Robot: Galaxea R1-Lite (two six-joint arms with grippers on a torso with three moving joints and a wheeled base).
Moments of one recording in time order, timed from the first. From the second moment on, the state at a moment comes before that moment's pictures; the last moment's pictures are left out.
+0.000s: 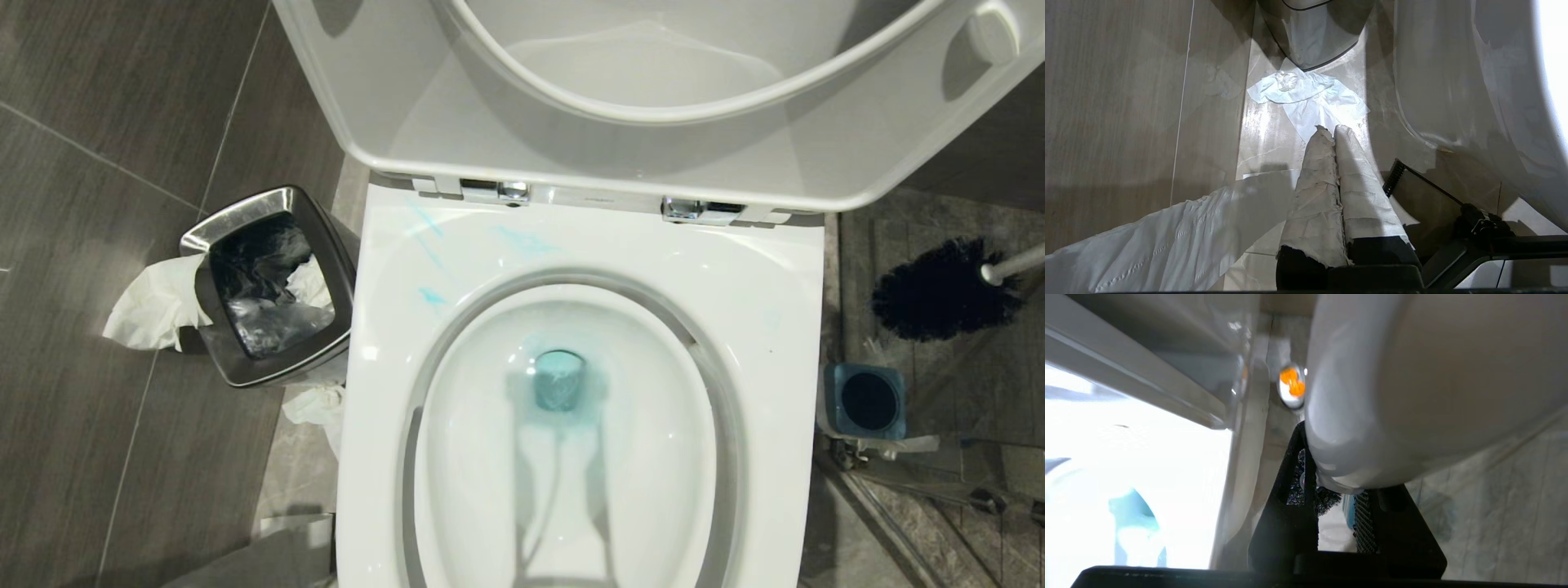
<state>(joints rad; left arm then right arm) -0.01 0.00 0.00 0.01 0.00 0.00 -0.23 0.99 -1.46 0.47 0.23 0.07</state>
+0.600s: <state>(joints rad) -0.01 0.00 0.00 0.01 0.00 0.00 -0.23 0.99 -1.72 0.75 0.26 0.08</state>
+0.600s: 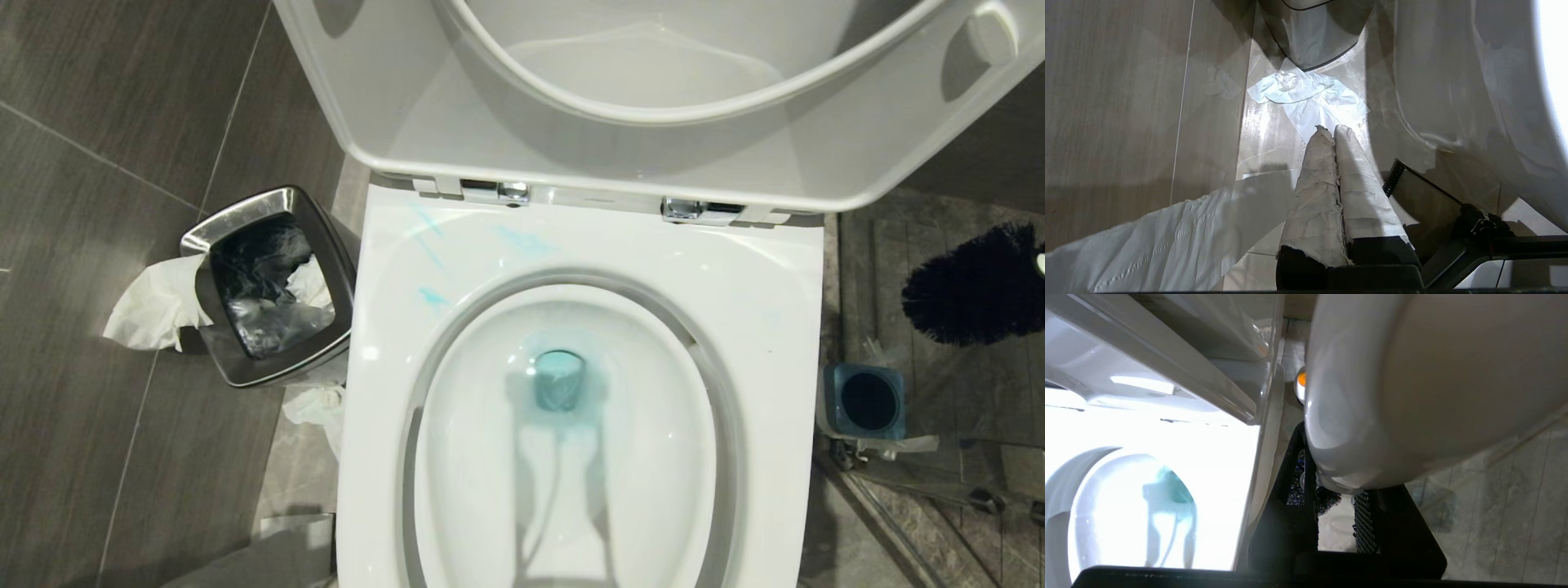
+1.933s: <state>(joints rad) -0.01 0.00 0.00 0.01 -0.01 0.00 -0.17 1.09 -1.76 0.75 0.31 0.08</state>
